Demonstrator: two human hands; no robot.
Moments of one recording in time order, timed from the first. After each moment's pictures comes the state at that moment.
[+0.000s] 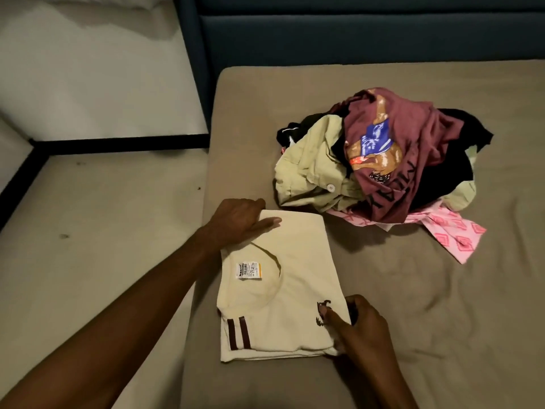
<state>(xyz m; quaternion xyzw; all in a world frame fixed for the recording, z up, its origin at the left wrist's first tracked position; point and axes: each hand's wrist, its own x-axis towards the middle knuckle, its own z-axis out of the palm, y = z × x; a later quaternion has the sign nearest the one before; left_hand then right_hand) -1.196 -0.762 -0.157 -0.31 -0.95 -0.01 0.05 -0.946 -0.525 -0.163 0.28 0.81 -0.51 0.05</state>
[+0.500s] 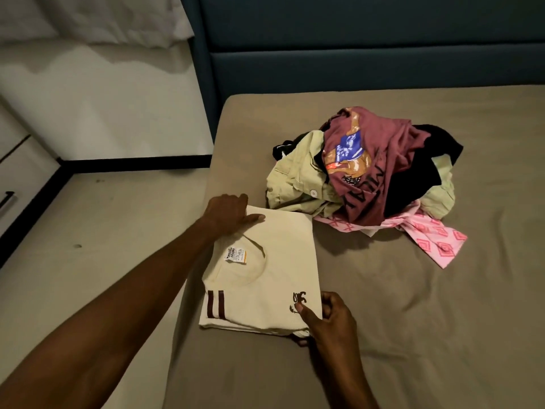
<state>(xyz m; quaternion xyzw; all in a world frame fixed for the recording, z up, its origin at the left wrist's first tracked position) -1.200 -0.749 -0.136 -0.17 -0.98 0.05 0.01 -0.937 -0.538 -0.182 0.24 0.68 -0.69 0.00</state>
